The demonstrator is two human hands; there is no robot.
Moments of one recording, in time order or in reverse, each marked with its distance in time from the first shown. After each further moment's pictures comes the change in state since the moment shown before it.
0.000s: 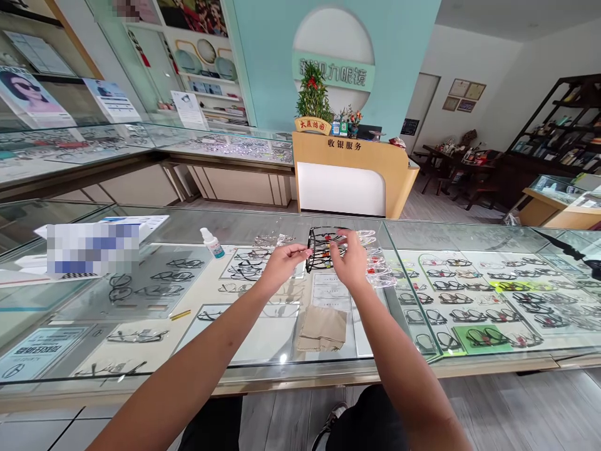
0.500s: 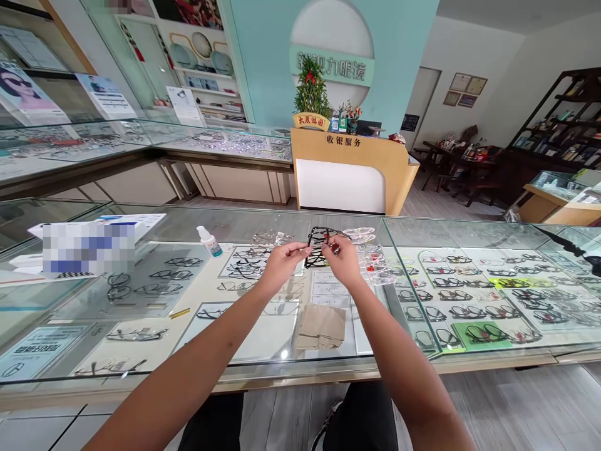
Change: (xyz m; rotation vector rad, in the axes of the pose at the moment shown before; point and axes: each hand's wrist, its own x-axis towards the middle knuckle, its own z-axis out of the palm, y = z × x) left_hand -0.004 -0.001 0.007 -0.082 0.039 0.015; right_hand 0.005 0.001 0.014 0.237 -0.159 0.105
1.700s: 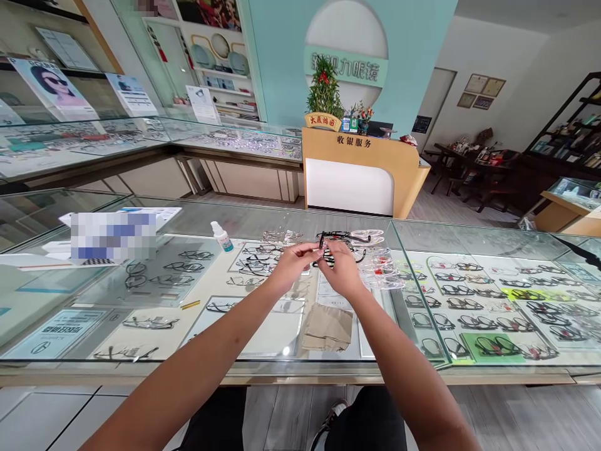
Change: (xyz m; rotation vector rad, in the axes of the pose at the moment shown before) left_hand -0.003 0.003 0.005 -0.215 -0.097 -0.077; right_hand -0.017 0.008 0.013 -0.325 -0.173 -0.325
